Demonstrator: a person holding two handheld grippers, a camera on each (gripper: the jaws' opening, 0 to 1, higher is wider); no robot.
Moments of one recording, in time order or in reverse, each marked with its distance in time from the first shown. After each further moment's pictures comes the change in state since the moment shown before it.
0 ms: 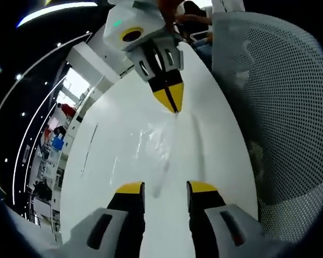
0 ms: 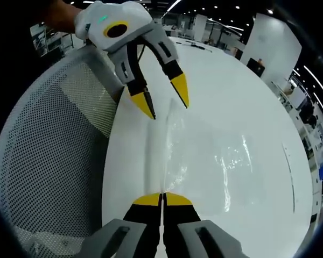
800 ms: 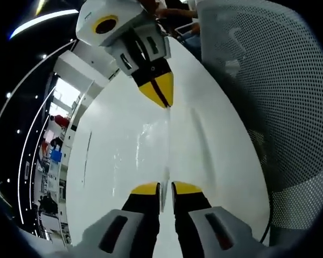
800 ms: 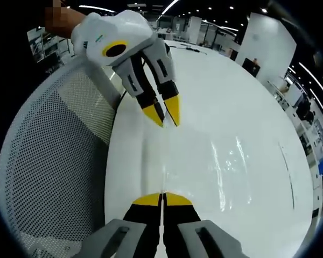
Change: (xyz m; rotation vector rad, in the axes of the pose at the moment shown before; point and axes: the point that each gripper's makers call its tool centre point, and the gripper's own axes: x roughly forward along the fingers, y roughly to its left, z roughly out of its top) left arm 0.009 0.004 0.003 0.084 0.024 -0.022; right arm -0.009 -0.002 0.008 0.035 -0.031 -0.020
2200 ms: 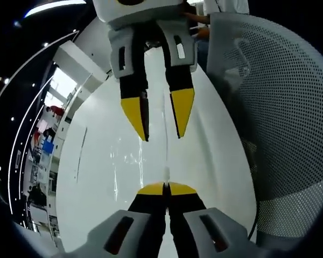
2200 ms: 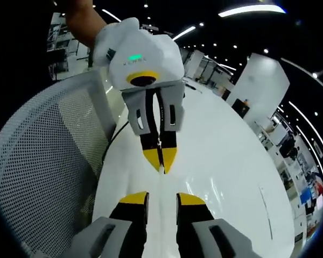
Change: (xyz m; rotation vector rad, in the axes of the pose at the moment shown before) left arm -0.006 0.004 0.011 -0.095 0.009 -0.066; right arm -0.007 0.001 0.066 -0.170 -0.251 -0.170
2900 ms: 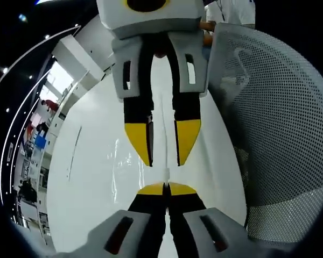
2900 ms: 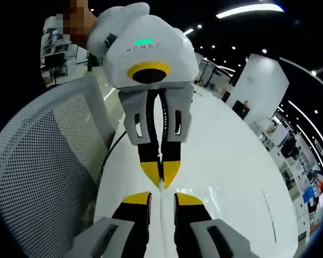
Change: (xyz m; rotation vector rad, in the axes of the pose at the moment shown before) left arm -0.002 -0.004 0.010 -0.054 -0.021 -0.064; right arm 0.013 0.001 0.013 0.015 -0.029 0.005
